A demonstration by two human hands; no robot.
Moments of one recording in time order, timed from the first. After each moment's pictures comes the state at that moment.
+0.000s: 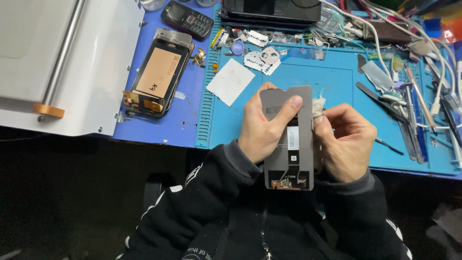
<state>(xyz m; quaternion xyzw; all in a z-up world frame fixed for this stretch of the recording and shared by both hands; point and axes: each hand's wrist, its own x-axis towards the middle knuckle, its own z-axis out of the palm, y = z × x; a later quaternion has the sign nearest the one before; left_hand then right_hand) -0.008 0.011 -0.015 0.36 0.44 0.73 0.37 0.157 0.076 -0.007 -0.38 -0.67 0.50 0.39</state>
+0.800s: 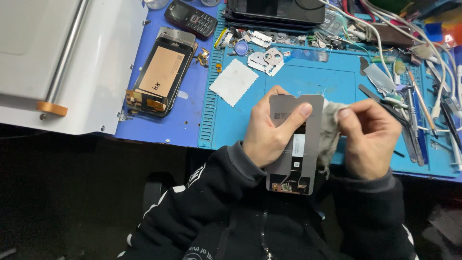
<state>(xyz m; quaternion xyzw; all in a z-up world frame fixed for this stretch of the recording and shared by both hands) -0.005 0.004 -0.009 0.37 0.43 0.72 0.39 0.175 0.101 -0.010 -0.32 -0.67 0.49 0.45</state>
